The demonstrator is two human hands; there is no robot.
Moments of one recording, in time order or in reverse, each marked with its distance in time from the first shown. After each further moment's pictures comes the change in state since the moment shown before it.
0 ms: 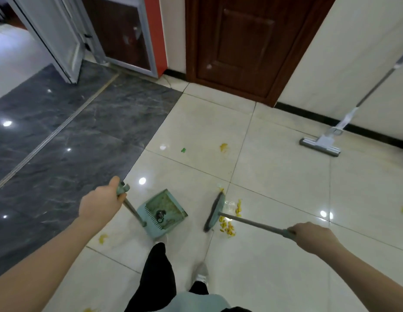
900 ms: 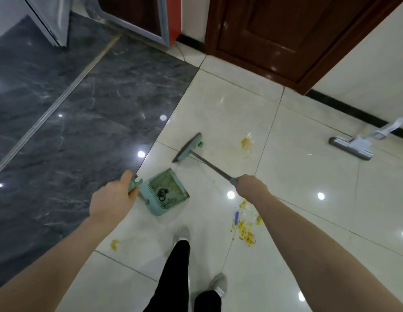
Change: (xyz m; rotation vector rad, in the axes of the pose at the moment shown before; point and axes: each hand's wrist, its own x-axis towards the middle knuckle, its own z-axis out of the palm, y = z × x) left_hand 0.245 -0.088 0.022 -0.088 -0.092 0.021; right_hand 0.255 -0.328 -0.221 0.303 -0.041 0.053
